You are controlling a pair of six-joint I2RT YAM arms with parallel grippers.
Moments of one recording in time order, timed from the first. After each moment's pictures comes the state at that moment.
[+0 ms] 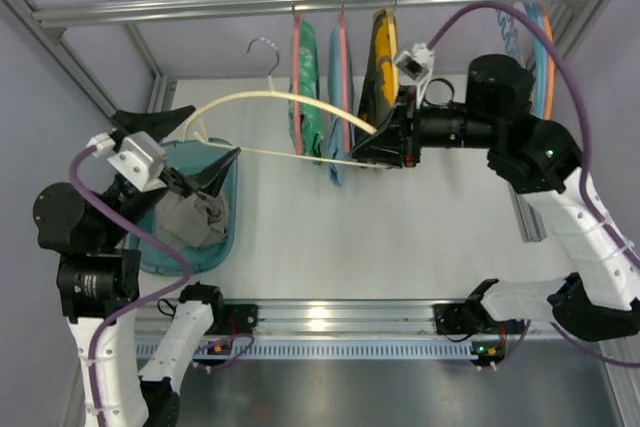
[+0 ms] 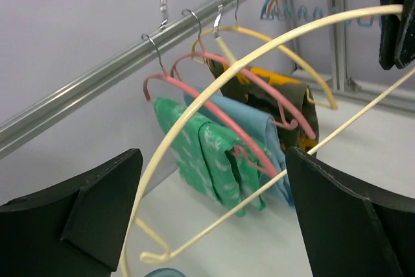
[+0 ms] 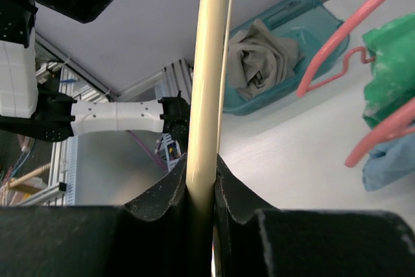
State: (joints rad) left arm -0.04 0.67 1.37 -0.44 0.72 0.22; right arm 0.75 1.28 1.79 -0.76 -0.64 0.26
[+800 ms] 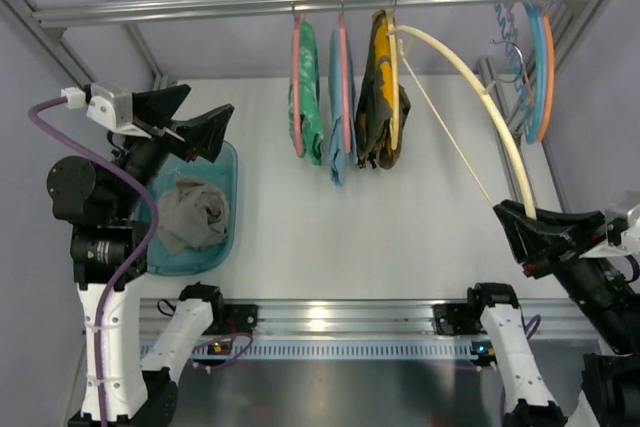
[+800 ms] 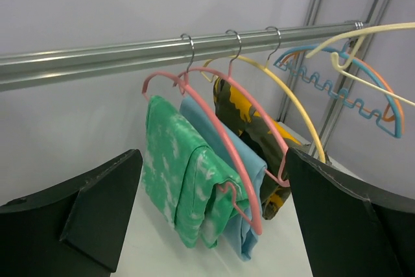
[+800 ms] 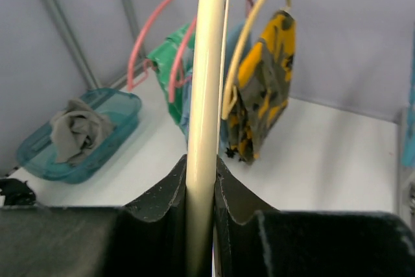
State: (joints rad) left arm -0.04 0.76 1.35 -0.22 0.50 -0.29; right arm -0.03 0.46 1.56 -0.93 -0.59 0.18
